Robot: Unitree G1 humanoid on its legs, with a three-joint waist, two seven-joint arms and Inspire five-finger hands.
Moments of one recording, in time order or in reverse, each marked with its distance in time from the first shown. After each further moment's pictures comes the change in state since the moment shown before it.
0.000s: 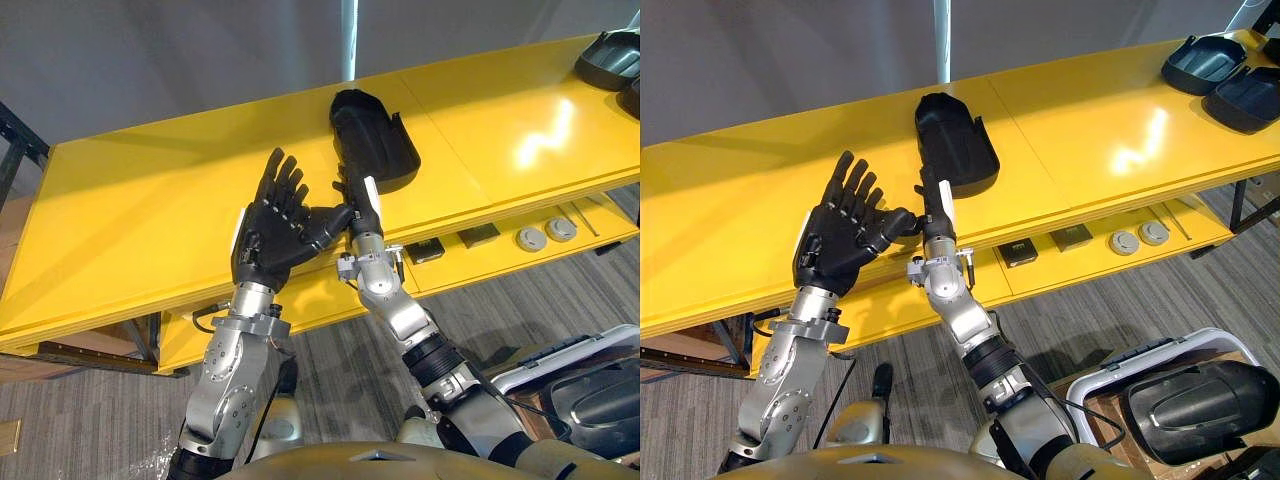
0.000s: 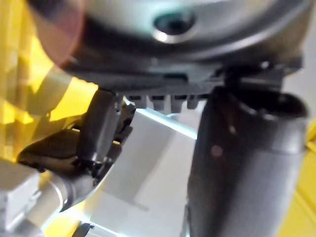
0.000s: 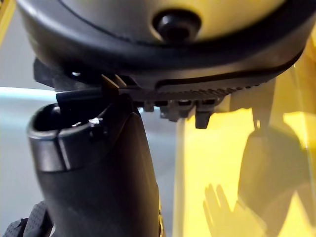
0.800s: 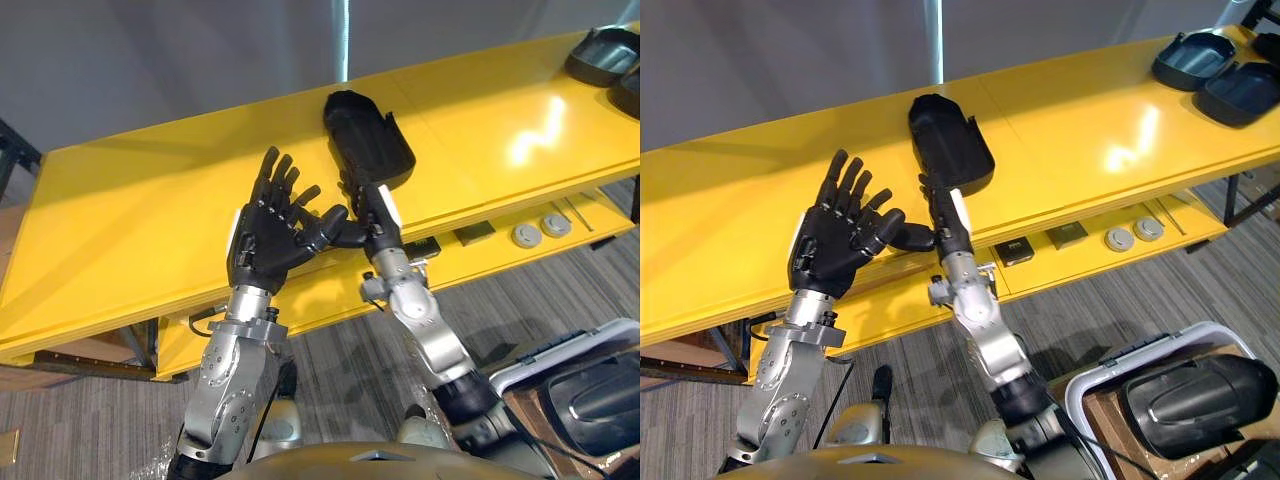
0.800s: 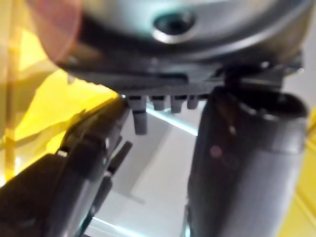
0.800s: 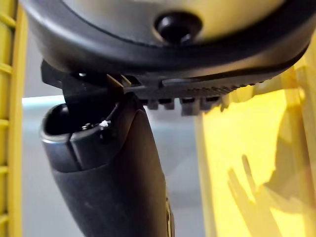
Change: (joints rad) left arm 0.053 0.009 0.006 -0.023 -0.002 -0.055 -0.014; right arm 0.339 -0.145 -0.092 -0.464 0.143 -0.080 0.324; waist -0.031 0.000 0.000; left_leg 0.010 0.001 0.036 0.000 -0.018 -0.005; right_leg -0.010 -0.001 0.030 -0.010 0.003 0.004
